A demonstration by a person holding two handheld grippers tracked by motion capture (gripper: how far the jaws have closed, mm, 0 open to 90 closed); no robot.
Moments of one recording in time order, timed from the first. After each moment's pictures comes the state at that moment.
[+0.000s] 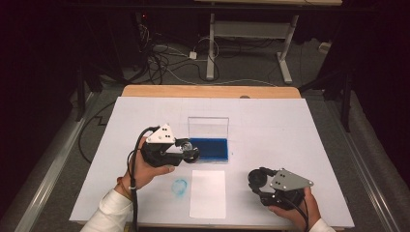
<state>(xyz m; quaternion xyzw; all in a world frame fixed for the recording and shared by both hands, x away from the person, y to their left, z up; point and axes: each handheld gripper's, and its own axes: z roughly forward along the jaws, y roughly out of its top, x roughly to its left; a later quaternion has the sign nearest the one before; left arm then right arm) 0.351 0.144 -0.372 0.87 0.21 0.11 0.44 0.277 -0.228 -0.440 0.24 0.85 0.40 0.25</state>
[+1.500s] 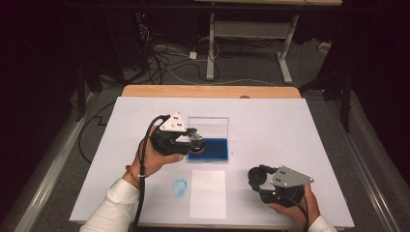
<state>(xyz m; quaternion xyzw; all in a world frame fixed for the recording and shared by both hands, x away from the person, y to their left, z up) 0.375 0.117 -0.352 0.88 0.20 0.13 0.41 0.283 -0.229 -0.437 0.24 0.85 0.41 0.25</state>
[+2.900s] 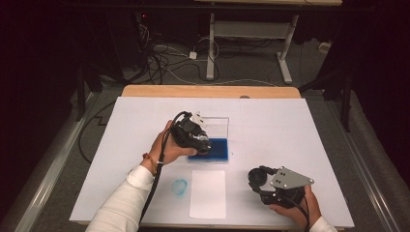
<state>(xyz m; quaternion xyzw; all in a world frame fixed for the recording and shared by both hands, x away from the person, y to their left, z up) 0.422 0.078 -0.387 0.92 0.22 0.09 0.30 0.281 -0.229 -0.437 0.23 0.85 0.40 0.25</state>
